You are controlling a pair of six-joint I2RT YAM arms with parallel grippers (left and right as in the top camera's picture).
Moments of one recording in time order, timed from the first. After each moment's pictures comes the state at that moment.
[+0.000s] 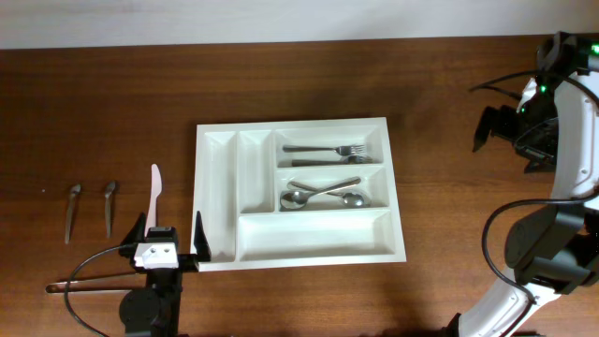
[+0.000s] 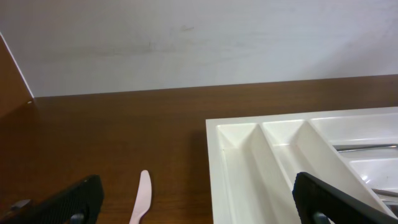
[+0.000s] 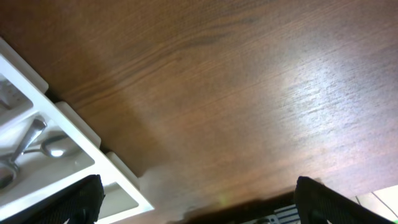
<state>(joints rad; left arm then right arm) 0.06 0.01 0.02 -0.08 0.03 0.07 -0.30 1.98 2.03 -1.69 -0.03 0.18</state>
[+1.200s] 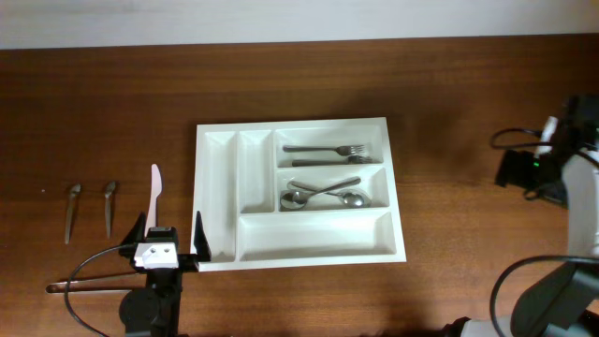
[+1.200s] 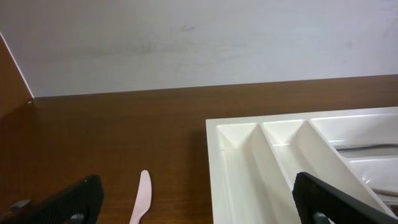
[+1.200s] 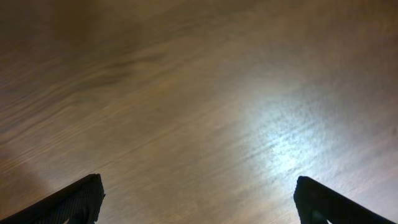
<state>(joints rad) 0.06 0.01 0.02 -0.08 0.03 0.07 -0.49 1.63 1.36 -1.10 0.11 -0.01</state>
